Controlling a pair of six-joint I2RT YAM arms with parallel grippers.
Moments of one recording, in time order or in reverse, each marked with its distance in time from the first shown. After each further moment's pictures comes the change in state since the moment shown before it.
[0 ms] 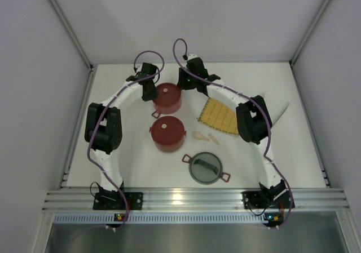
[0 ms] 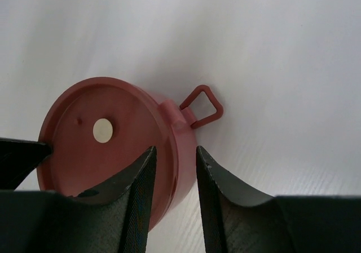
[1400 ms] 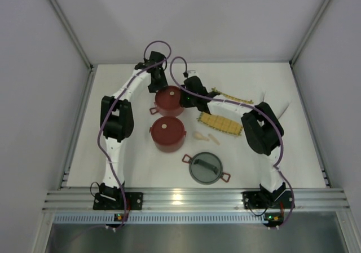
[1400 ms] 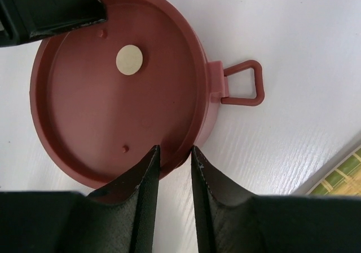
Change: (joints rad) left arm -0.012 0.281 0.457 -0.209 0.077 0.027; right arm 0.113 -0.226 -0.426 0.116 0.145 0.088
